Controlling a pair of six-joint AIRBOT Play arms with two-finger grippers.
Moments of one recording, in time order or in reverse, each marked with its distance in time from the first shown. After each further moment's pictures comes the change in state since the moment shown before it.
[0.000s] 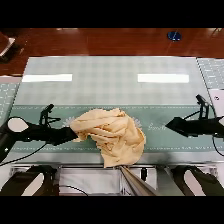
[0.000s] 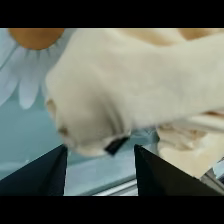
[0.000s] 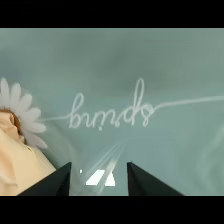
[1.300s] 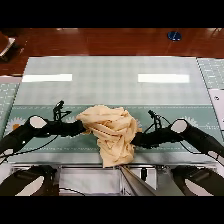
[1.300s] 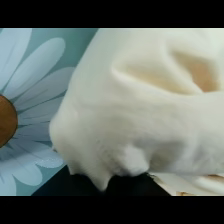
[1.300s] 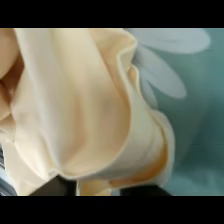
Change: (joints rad) left arm -0.173 -0.207 -0.012 -0.190 0.379 0.086; right arm 0.642 -0.308 -0.103 0.361 -0.294 0.044
